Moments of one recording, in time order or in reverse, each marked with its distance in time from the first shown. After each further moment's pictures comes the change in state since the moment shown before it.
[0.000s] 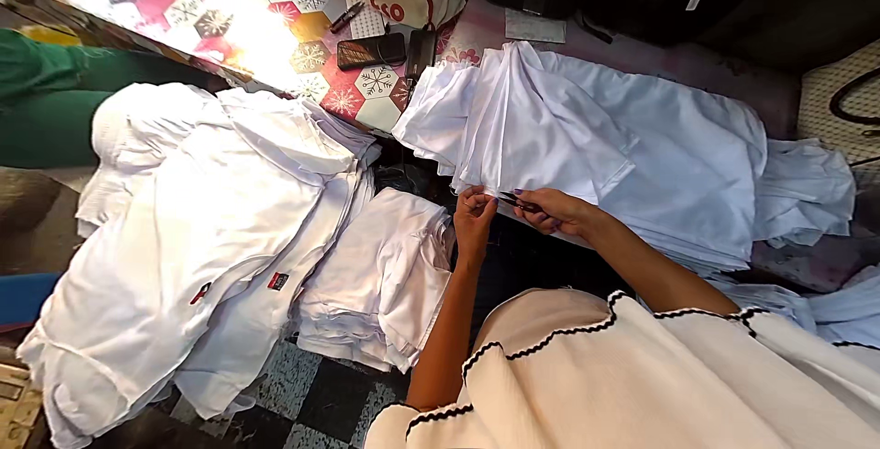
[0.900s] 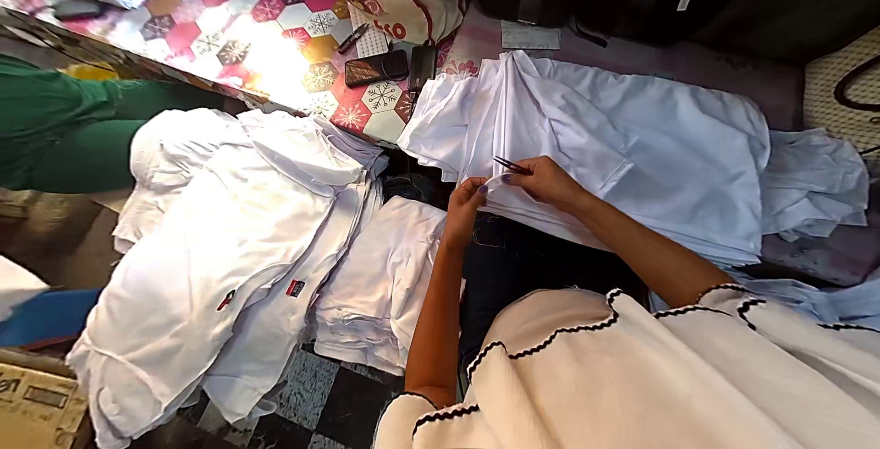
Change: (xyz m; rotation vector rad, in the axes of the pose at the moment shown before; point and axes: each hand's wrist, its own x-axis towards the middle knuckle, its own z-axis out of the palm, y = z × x) left_hand 0.043 0.016 -0.026 -0.023 -0.334 0.042; right_hand 0.010 -0.029 0.012 -0.546 0.385 -0.626
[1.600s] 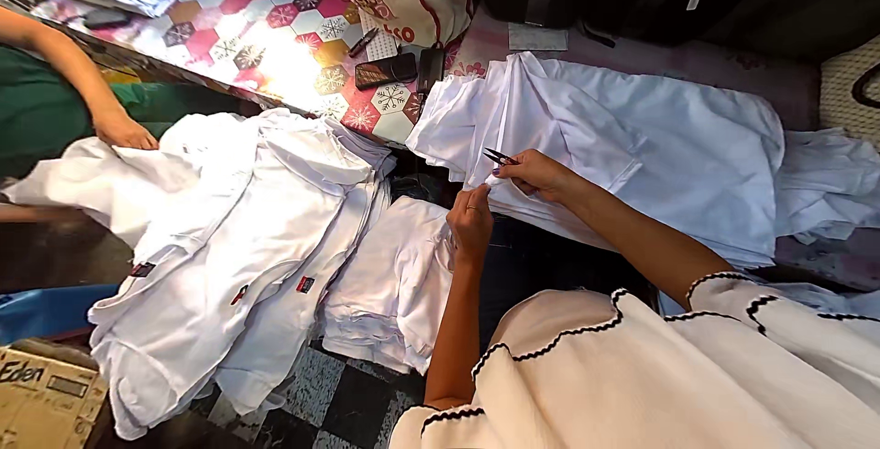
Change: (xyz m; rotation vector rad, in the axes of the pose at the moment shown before) left_hand -0.018 -0.009 0.016 0.917 0.576 0.830; right_hand 0.025 -0.032 0.013 0.252 -0.134 0.294
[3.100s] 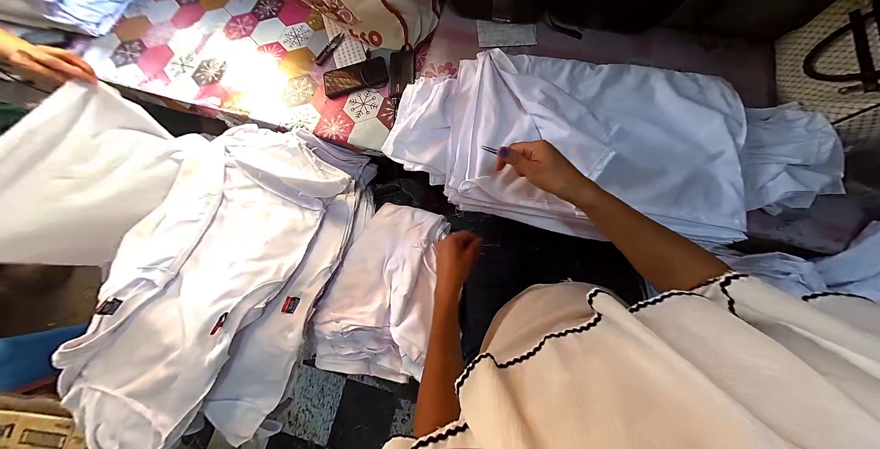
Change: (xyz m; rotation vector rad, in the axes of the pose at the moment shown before) left_hand -0.011 0.013 -0.062 -0.253 -1.006 -0.780; right_hand -0.043 0.002 -0.026 -0.412 0.219 -0.419
